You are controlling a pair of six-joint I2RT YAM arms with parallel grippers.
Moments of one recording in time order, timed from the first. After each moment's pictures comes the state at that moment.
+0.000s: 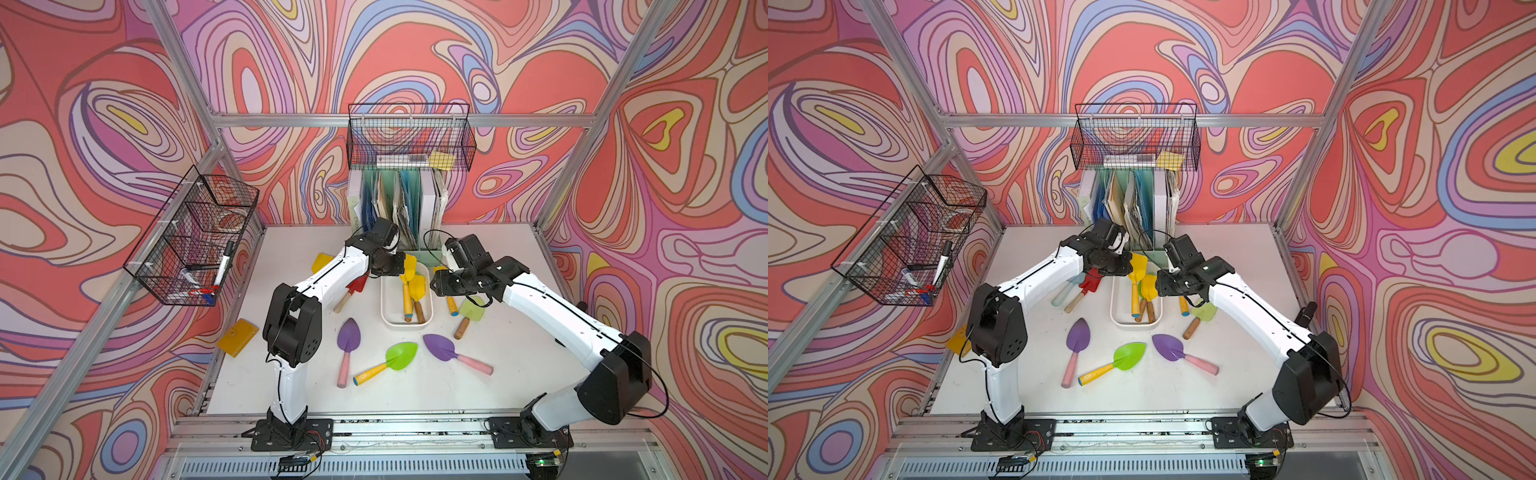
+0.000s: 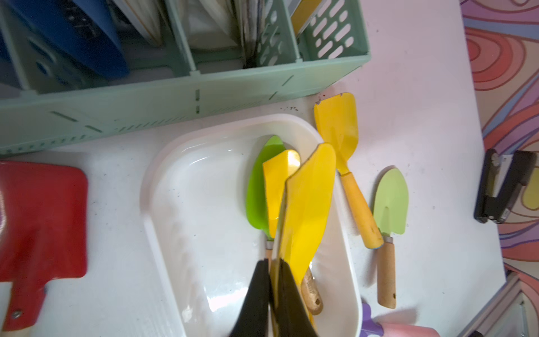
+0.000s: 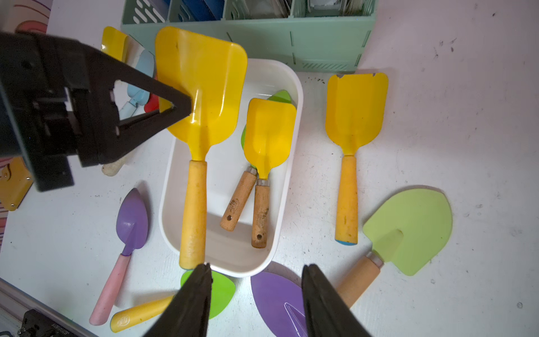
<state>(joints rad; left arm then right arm) -0.50 1.98 1.72 -0.73 0.19 -0.38 0.55 1.51 1.36 -0.81 -0.02 0.41</state>
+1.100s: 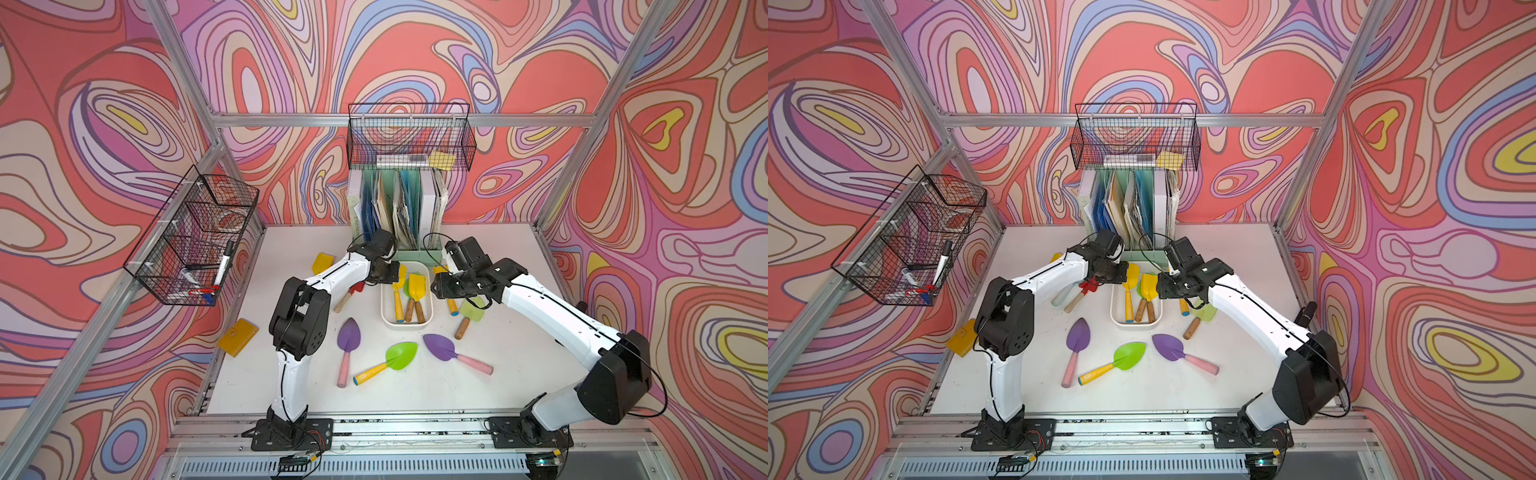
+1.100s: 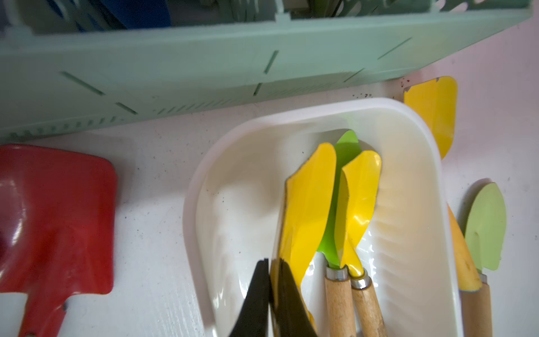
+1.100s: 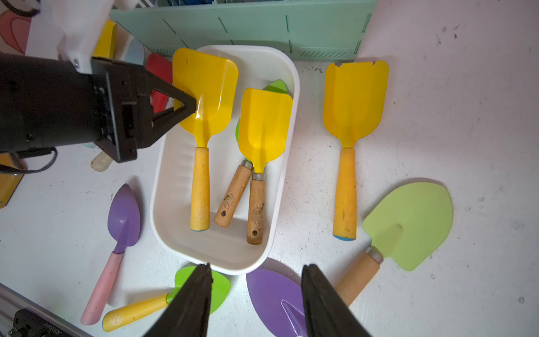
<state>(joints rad) -0.49 2.06 1.62 -0.62 0.10 -0.37 0.55 1.51 1.33 -0.80 -0.02 0.41</state>
